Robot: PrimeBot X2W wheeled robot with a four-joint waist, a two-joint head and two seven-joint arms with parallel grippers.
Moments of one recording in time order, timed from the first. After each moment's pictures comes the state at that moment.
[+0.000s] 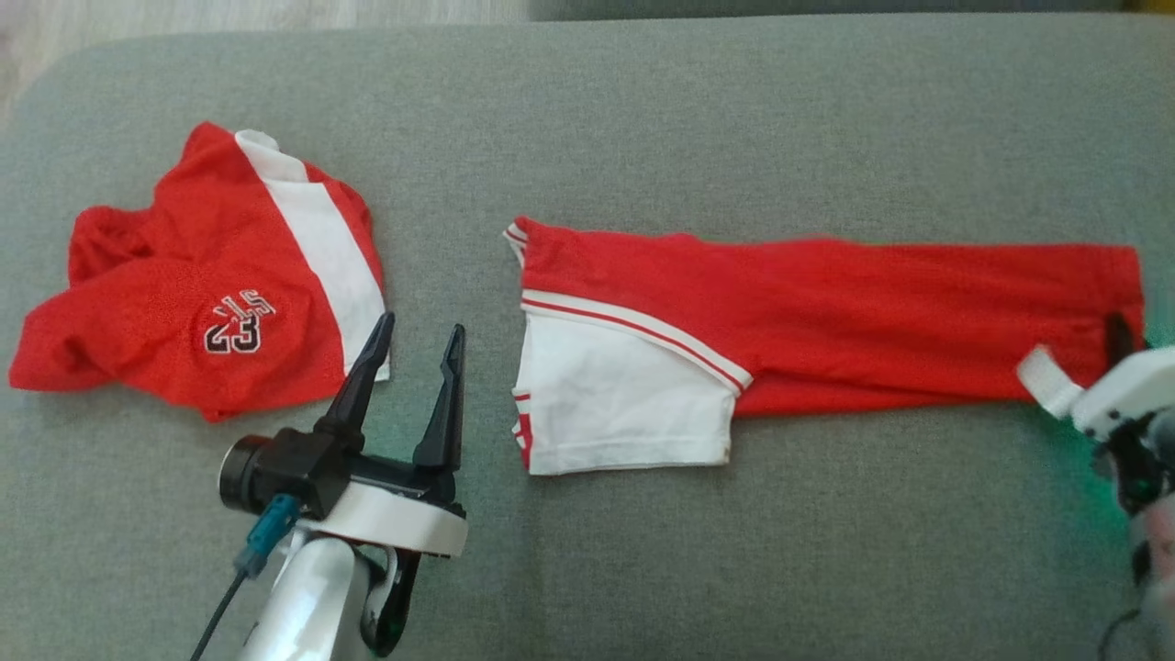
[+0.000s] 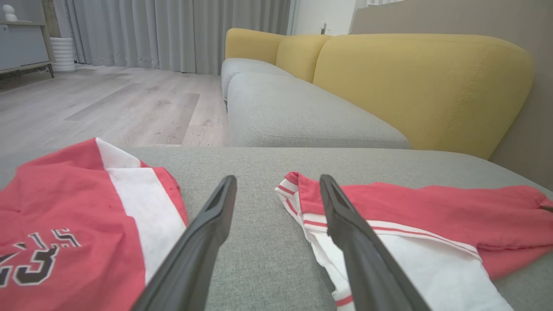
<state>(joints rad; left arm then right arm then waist) -0.22 0.05 -0.25 0.32 -0.21 -0.13 -0.25 -0.56 -0.29 -0.19 1.02 0.41 0.13 0.02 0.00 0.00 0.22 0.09</state>
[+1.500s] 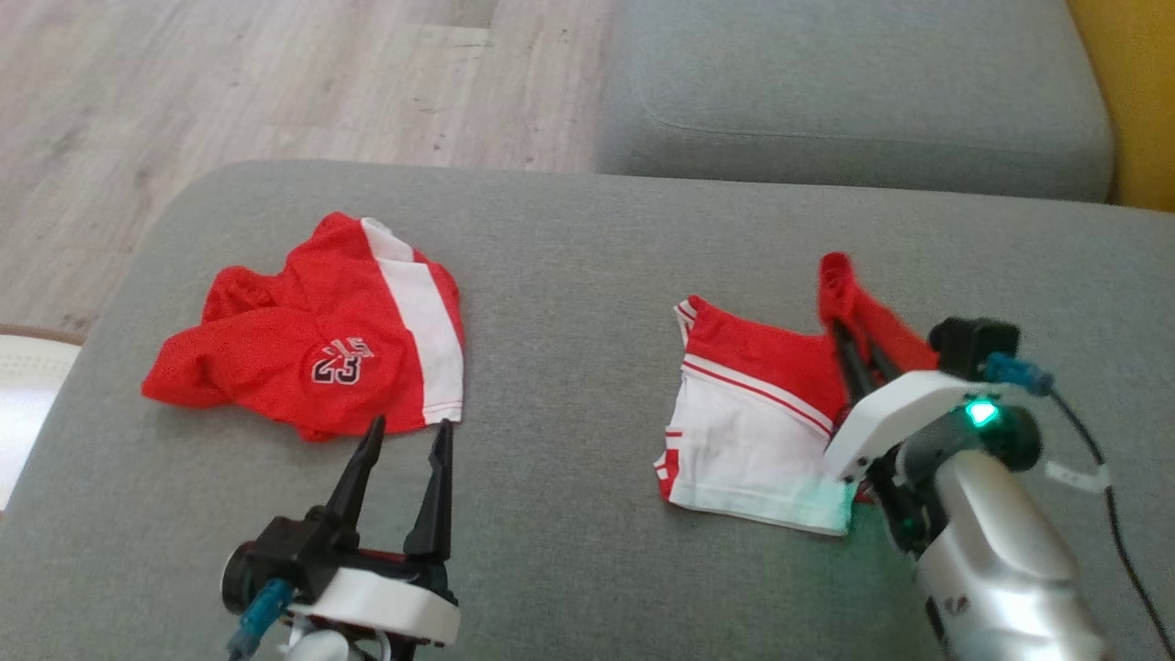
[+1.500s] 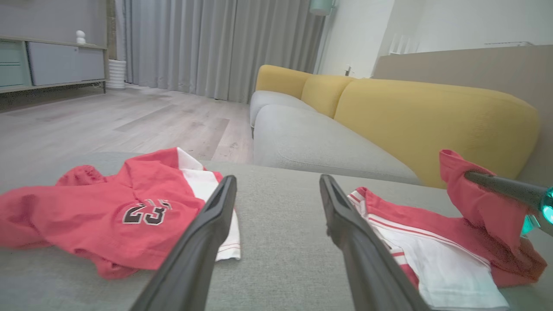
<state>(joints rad) -0.07 0.05 -0.25 0.33 -0.27 -0.13 -0.25 -0.46 -0.06 0.12 0.80 0.31 0.13 -0.04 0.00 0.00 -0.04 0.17</state>
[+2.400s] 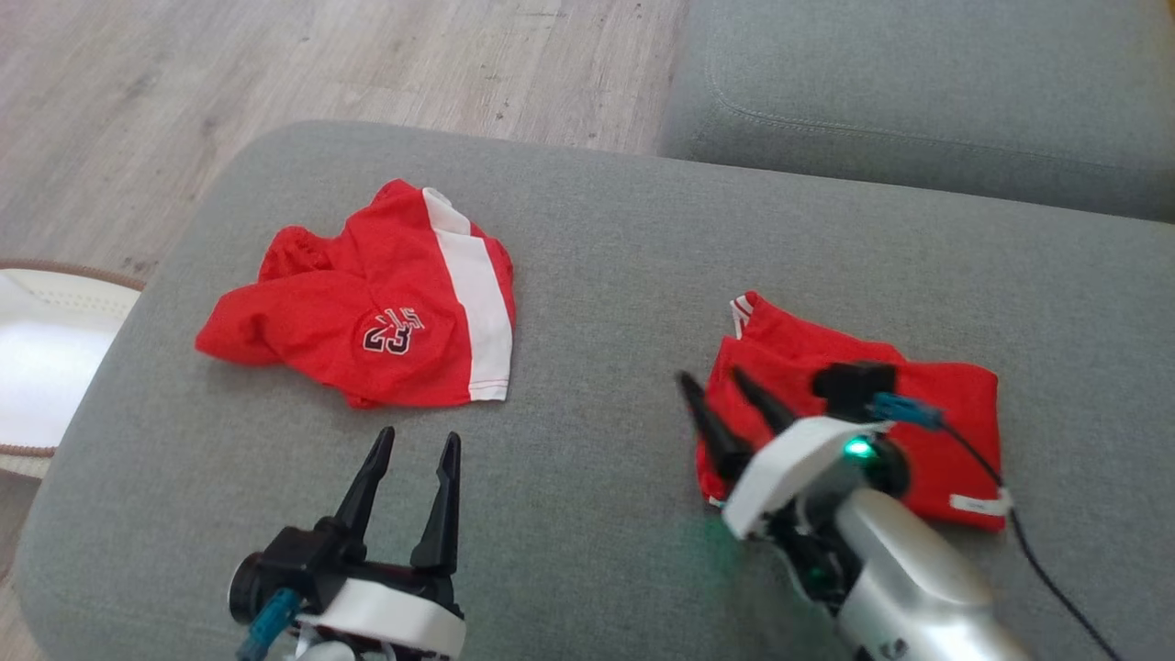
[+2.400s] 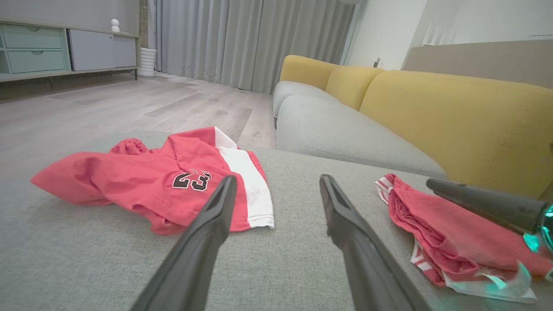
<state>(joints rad) -0.05 0.06 -0.26 0.33 -0.27 -0.13 -0.25 -0.42 -0.06 0.56 0.74 0.69 0.13 -0.07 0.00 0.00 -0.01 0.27</state>
